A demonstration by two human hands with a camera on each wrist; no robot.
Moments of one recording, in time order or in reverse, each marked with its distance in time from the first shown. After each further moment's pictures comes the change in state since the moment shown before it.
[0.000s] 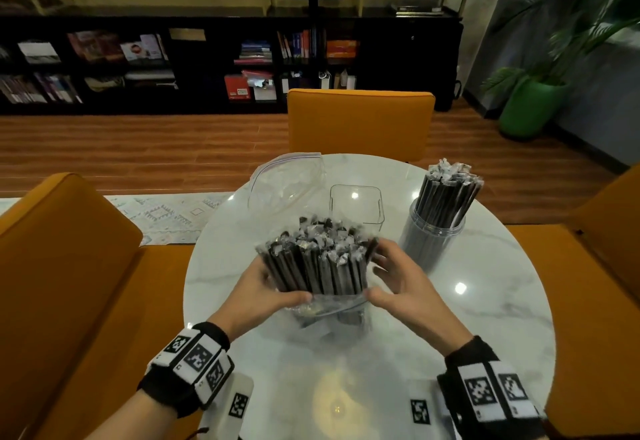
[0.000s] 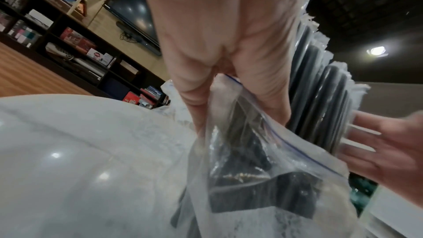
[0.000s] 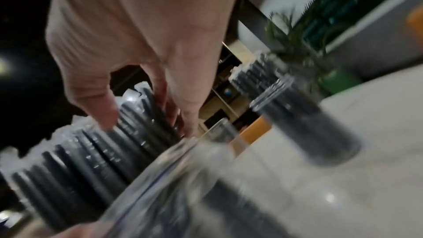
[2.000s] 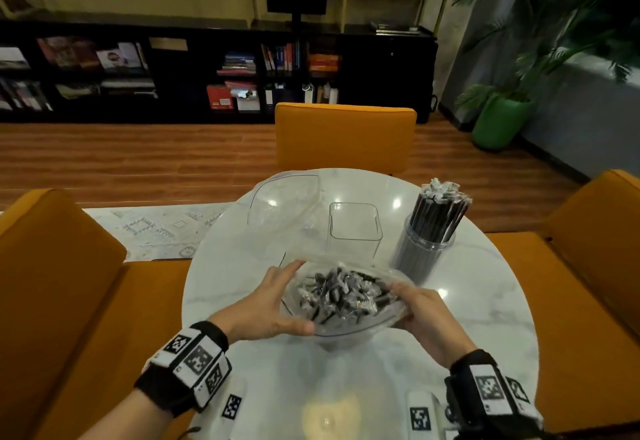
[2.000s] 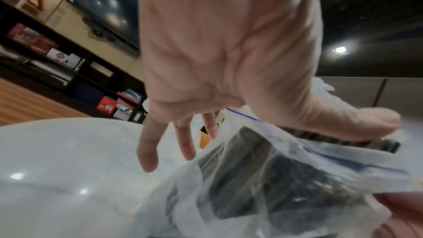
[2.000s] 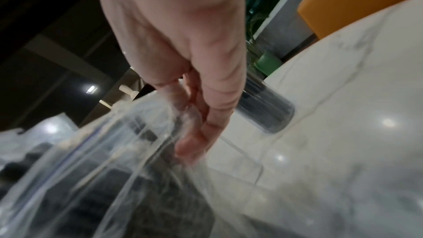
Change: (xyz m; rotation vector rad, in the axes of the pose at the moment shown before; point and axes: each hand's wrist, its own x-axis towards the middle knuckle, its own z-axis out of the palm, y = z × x) left_hand 0.004 0.030 -0.027 0.381 -0.428 -0.052; right_hand -0.002 -0.001 -0.002 0.305 0.332 0.484
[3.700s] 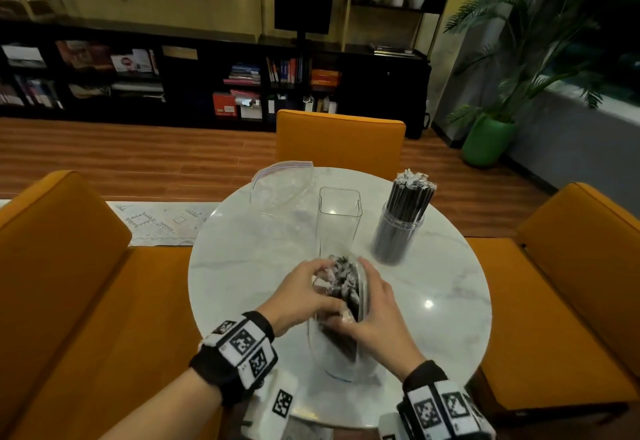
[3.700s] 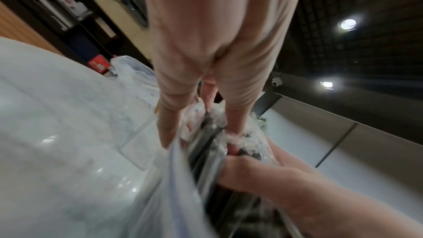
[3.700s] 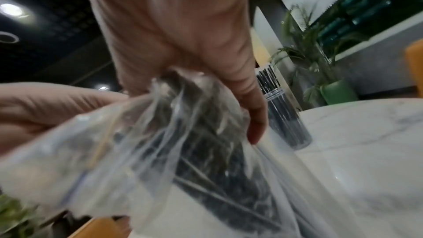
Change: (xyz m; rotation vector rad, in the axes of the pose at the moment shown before) left_hand -0.061 0.072 0.094 -0.435 0.245 0.031; right_hand -0.109 0.039 0.018 -0.688 -0.048 -0.418
